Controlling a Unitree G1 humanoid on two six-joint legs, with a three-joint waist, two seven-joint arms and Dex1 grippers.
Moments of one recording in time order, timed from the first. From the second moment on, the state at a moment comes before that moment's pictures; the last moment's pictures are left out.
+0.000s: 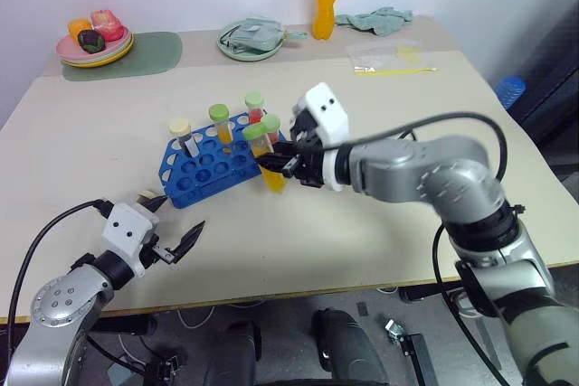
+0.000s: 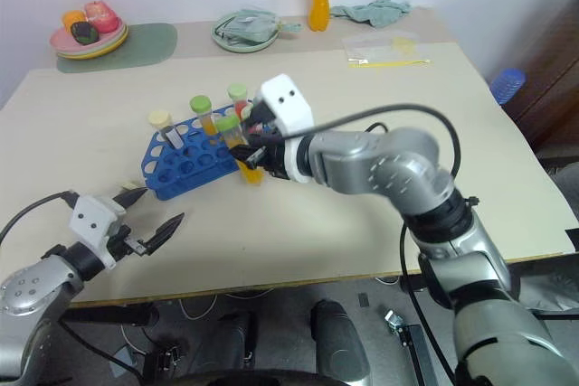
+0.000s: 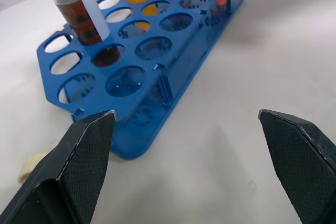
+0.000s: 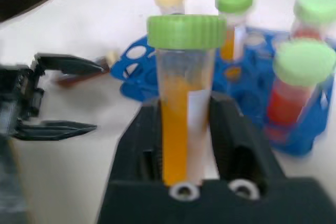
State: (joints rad) left arm 0.28 0.56 0.29 -0.48 -0.31 0.25 -0.58; right arm -0.84 -0.52 0.52 -0.28 0.84 0.76 0.17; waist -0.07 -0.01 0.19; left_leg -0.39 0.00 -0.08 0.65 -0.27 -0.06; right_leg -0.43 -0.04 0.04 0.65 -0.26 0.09
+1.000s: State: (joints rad) left arm 0.34 0.50 0.31 -0.53 -0.35 0.25 -0.57; right arm -0.73 0.01 0.32 0.42 0.17 -0.03 0.43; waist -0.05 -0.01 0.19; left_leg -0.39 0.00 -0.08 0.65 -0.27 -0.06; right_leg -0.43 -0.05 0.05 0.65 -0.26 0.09
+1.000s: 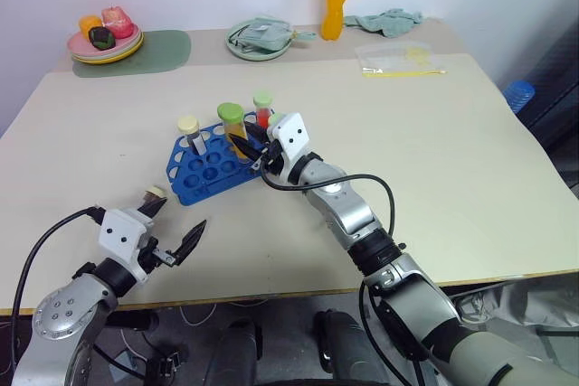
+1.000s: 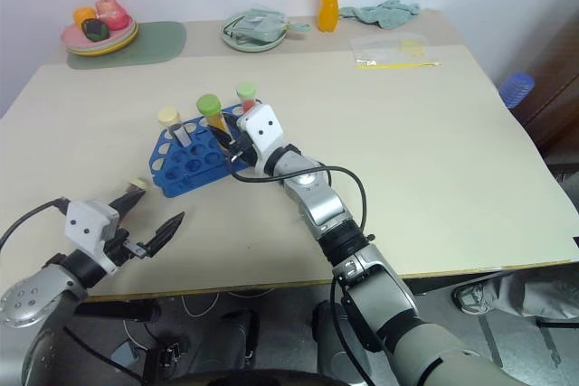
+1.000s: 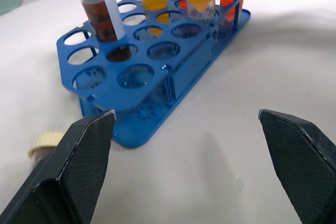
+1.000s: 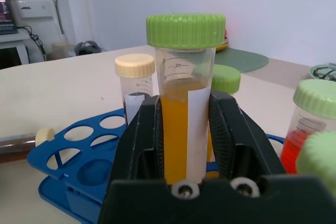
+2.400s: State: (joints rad) left arm 0.25 0.56 0.38 -0.55 -0.45 0.56 -0.47; right arm -0.66 0.03 0.28 0.29 0.08 -0.04 0.58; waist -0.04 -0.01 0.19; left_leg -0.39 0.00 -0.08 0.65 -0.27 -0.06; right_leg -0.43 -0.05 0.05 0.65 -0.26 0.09
